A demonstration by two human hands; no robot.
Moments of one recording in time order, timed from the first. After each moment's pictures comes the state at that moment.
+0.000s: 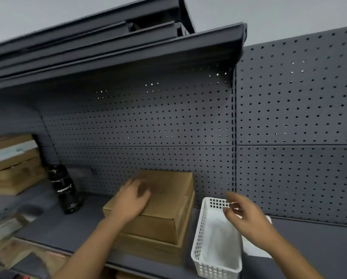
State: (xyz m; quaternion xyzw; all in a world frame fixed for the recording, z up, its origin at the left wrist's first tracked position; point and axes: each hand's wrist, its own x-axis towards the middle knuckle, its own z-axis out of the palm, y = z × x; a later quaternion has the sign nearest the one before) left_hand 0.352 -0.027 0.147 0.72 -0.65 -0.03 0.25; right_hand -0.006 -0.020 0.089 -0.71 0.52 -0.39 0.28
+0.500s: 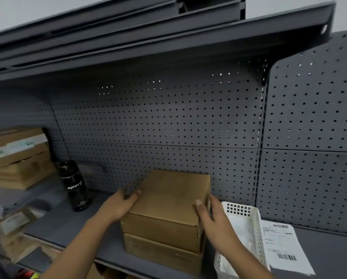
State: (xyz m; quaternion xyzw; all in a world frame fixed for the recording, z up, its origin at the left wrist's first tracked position) left_hand 0.453 -0.045 0.132 0.78 -0.54 -0.22 0.23; right_hand 0.145 -0.041 0.073 -0.65 0.48 -0.46 0.37
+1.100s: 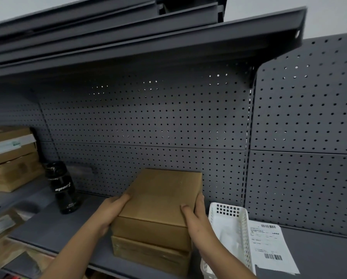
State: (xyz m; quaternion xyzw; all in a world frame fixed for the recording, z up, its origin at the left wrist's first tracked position) left_hand 0.418 -0.028 0.136 0.71 -0.41 -0.40 0.42; right_hand 0.162 -0.033 0.086 -0.56 0.46 -0.46 0.51
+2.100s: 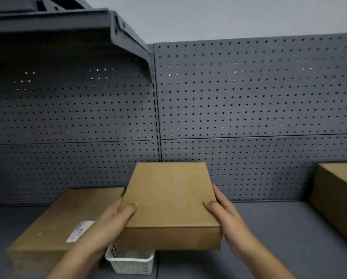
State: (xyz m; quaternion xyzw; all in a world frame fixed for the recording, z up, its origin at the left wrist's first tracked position) left_hand 0.155 0.034 0.142 0.59 -0.55 -0.46 0.39; right_hand -0.132 0.053 0.107 -0.49 0.49 -0.53 0.48
